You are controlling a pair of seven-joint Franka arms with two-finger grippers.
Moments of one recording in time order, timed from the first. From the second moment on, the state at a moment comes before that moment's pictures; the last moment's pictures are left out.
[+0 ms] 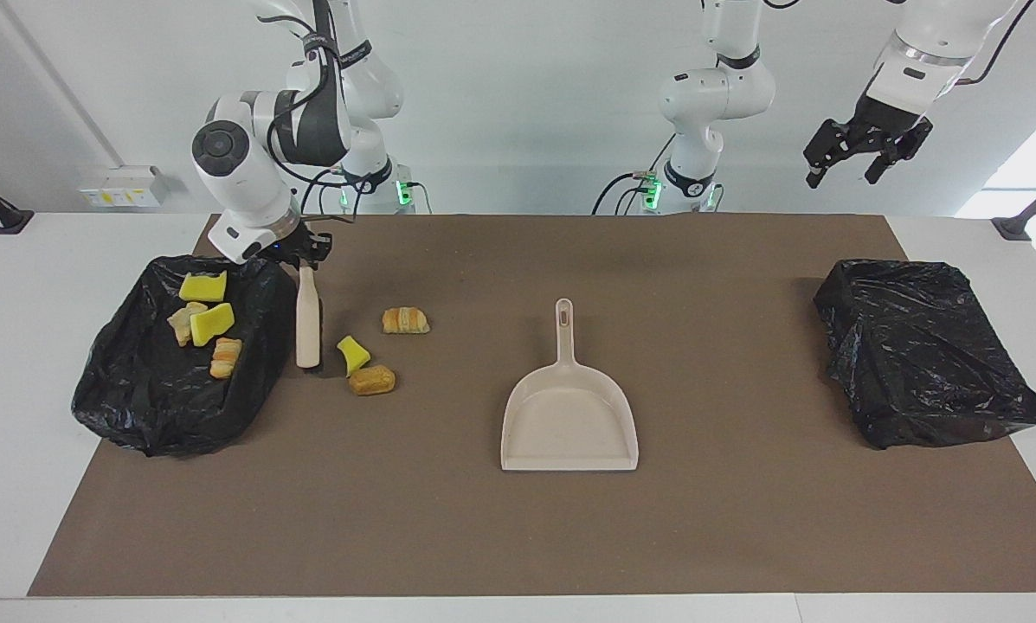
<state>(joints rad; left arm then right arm) 0.08 -0.28 -0.07 -1.80 -0.02 1.52 -0.03 -0.21 -0.16 0.17 -2.26 -0.02 1.85 -0.13</state>
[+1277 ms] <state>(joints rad) 0.08 -0.28 -0.07 -1.80 -0.02 1.52 -0.03 -0.03 -0.16 0.18 -2.39 0.04 2.06 -0.29</state>
